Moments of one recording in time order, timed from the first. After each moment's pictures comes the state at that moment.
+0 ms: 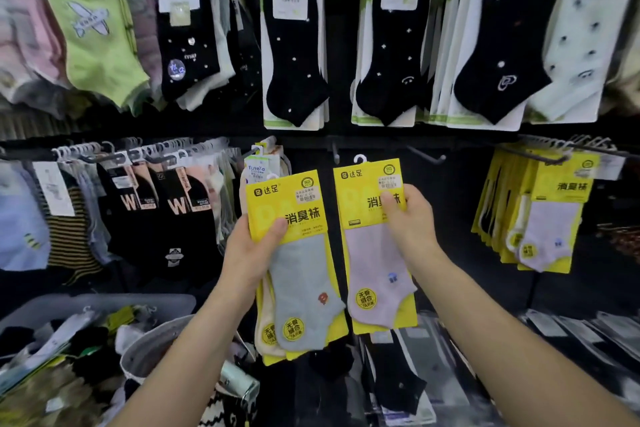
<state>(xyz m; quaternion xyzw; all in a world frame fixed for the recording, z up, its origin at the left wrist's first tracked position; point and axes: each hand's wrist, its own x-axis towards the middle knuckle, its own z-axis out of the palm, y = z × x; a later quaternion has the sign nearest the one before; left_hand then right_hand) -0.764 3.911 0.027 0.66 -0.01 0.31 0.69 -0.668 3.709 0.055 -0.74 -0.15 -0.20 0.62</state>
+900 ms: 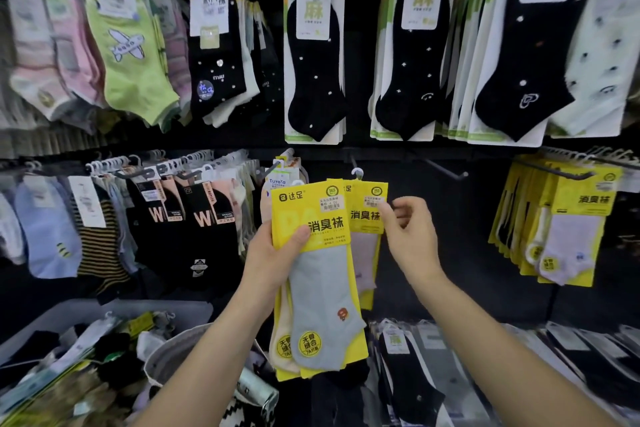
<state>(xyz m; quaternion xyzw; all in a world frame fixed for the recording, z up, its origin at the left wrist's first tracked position) -0.768 3.916 0.043 0.66 0.00 0.29 0.70 -0.684 3.734 0.054 -0.75 -0.14 -0.23 0.60</state>
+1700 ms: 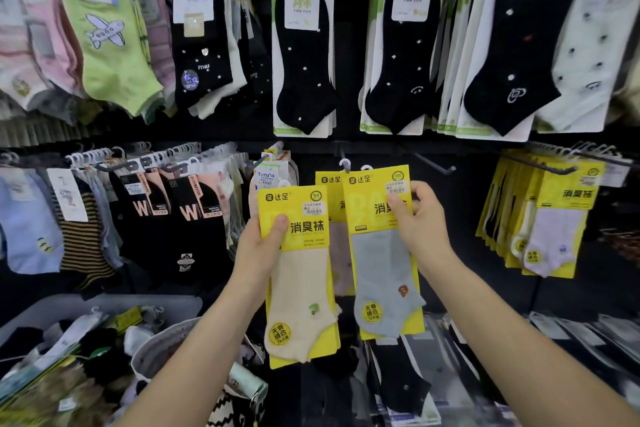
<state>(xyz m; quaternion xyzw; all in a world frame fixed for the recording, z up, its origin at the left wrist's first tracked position) -0.760 3.913 0.041 0.65 0.02 0.30 0.70 -0.688 3.708 0.073 -0.71 -0.17 -0.19 0.66</state>
